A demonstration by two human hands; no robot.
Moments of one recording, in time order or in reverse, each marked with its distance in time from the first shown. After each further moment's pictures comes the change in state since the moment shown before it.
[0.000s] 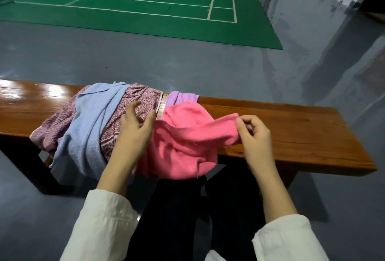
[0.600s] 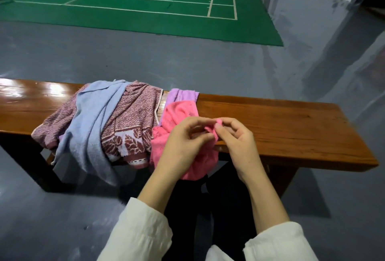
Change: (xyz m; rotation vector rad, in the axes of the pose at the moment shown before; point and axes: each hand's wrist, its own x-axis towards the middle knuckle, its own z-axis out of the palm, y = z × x) left_hand -0.058 0.050 0.054 -0.459 -0.382 0.173; right_hand -0.027 -0.017 0.022 0.399 -0.223 0.179
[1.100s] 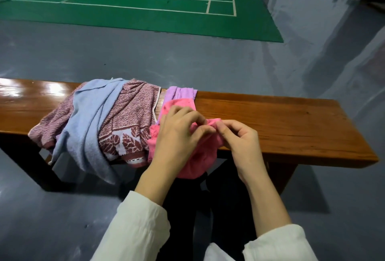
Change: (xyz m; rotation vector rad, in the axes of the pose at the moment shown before) left_hand 0.016 -0.010 -0.009 0.669 0.191 0.456; right_hand -0.002 0.000 -0.007 -0.095 0.061 -0.056
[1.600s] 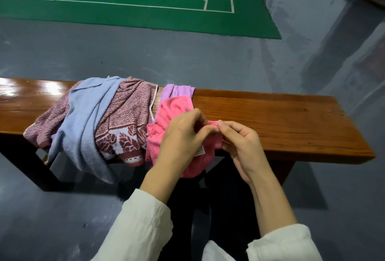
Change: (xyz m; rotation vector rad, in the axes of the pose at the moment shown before) left_hand -0.004 0.006 0.015 -0.188 -0.094 -0.109; right_hand -0.005 -0.003 -0.011 0.265 -0.114 0.168
